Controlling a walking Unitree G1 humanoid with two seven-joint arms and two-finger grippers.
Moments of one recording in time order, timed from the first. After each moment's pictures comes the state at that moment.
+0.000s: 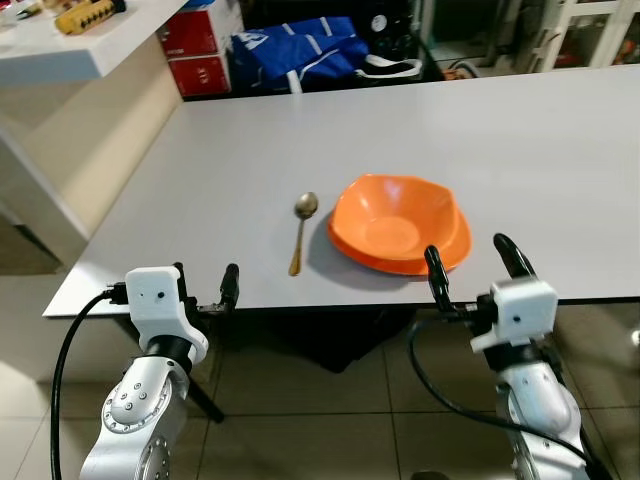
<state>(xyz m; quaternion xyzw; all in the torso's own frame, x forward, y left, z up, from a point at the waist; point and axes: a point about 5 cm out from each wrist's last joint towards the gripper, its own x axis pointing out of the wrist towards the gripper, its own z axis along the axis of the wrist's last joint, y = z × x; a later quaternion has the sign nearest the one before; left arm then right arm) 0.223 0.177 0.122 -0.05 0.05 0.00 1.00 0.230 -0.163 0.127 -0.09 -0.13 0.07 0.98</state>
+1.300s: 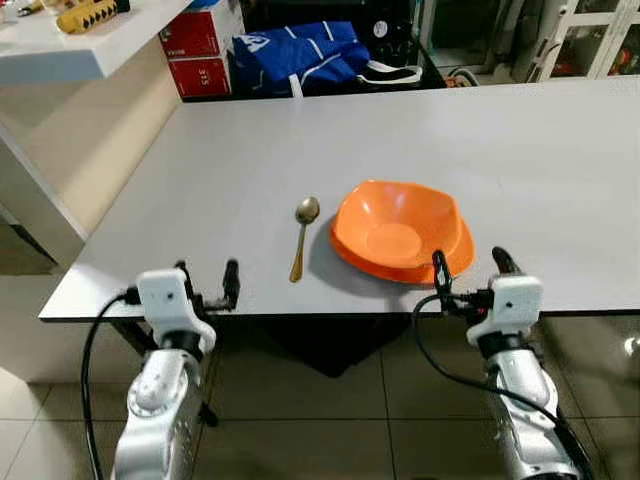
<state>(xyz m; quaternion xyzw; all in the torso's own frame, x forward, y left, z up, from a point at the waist) 0.248 0.182 0.092 -0.06 0.01 0.01 1.00 0.261 -0.182 0.084 -0.05 -0.09 0.03 0.99</state>
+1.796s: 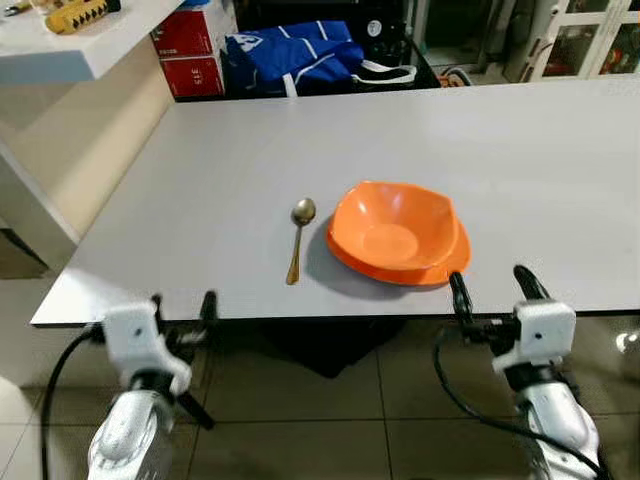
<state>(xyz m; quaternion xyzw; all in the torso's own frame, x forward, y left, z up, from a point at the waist) 0.200 0.199 0.086 -0.07 0.06 0.04 0.99 0.220 -0.199 0.087 -0.08 -0.07 0.04 0.99</state>
